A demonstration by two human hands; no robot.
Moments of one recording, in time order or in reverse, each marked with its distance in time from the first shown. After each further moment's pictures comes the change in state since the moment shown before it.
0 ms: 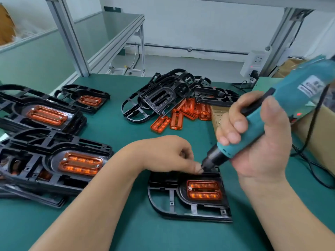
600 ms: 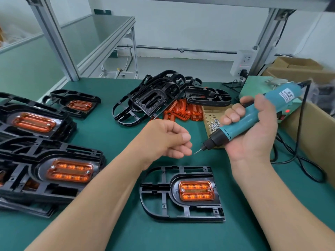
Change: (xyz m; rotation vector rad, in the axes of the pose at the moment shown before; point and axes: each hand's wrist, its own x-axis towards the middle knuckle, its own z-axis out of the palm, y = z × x) left_hand 0.020 -0.005 0.008 -0.899 0.291 0.034; right_hand 0.023 0.014 -0.052 0.195 0.451 -0.036
